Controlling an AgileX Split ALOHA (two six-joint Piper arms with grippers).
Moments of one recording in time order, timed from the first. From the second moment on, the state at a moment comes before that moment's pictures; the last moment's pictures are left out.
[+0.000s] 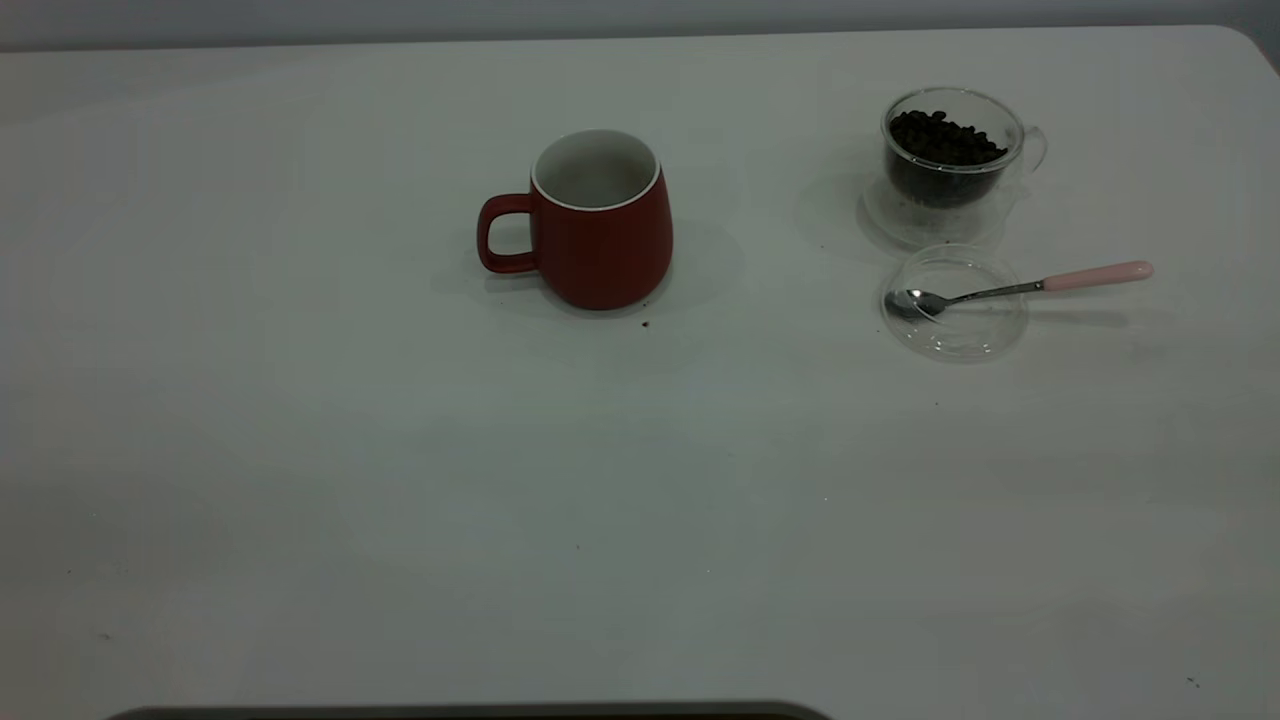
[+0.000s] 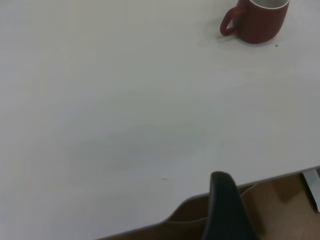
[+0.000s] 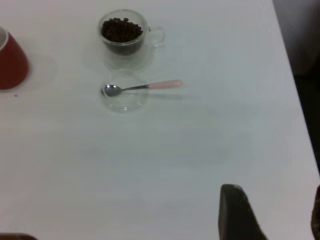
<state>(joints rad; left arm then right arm) -0.13 -0.02 -0.49 -0.11 1.13 0.09 -0.02 0.03 -0.47 0.05 1.12 -0.02</state>
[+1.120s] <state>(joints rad) -0.13 -0.02 -0.49 -0.11 1.13 0.09 -0.02 1.30 -0.68 0.58 0.57 -0.52</state>
